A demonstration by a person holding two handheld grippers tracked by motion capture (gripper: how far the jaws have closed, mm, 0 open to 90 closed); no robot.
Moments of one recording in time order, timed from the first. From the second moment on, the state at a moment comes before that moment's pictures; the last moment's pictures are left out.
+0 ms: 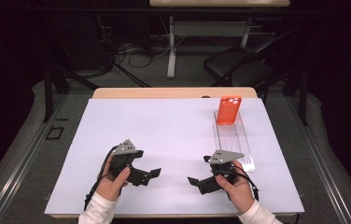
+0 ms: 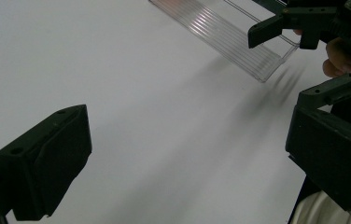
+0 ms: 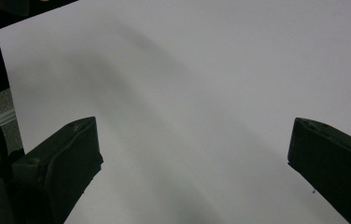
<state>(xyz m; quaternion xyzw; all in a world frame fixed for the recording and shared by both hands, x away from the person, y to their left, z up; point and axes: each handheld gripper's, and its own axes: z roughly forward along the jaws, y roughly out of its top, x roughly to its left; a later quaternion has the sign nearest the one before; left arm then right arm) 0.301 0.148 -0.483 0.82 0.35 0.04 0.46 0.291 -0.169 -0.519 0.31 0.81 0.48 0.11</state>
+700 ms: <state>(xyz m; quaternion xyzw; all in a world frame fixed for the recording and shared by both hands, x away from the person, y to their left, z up) 0.302 0.145 -0.488 0.82 0.35 0.04 0.46 0.292 -0.170 -0.524 0.32 0.81 0.48 0.10</state>
